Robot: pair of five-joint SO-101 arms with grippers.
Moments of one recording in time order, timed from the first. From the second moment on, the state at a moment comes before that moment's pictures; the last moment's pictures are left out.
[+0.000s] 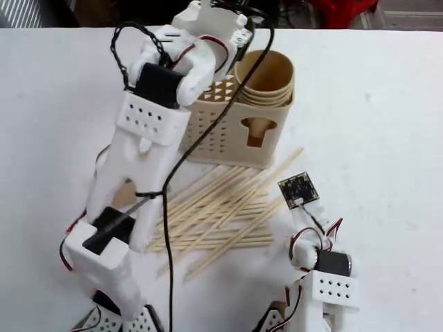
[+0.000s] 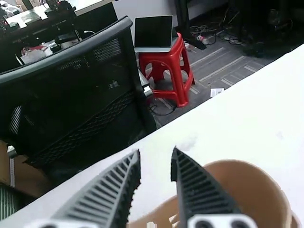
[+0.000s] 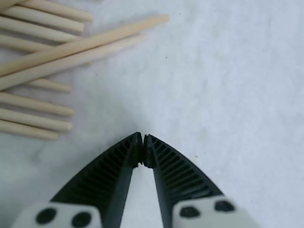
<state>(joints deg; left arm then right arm) 17.7 16.0 -46.2 63.3 -11.6 6.4 -74.1 90.5 55.1 32.5</state>
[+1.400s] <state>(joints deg) -1.6 11.1 -1.0 80.8 -15.5 6.4 -74.1 90.5 55.1 32.5</state>
